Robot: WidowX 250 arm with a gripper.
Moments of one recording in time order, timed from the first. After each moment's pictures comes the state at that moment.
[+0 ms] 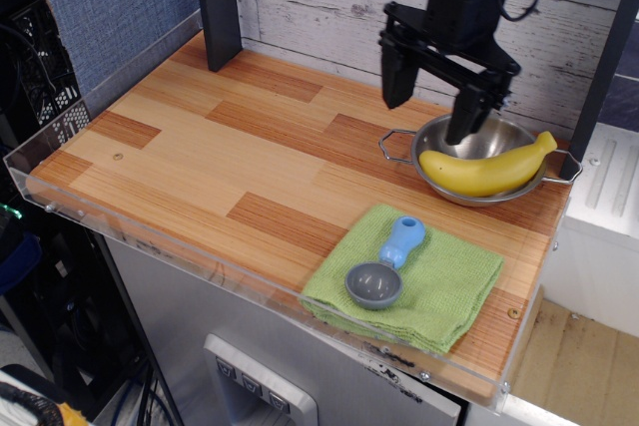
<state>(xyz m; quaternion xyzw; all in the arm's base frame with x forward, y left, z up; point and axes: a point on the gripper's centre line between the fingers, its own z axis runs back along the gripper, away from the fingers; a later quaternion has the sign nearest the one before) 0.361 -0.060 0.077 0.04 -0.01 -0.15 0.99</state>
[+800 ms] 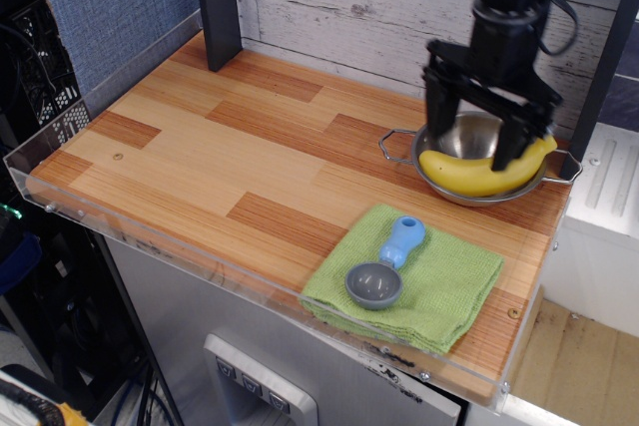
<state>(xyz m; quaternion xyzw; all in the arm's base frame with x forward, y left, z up) 0.376 -0.094 0.048 0.00 -0.02 -0.16 0.99</state>
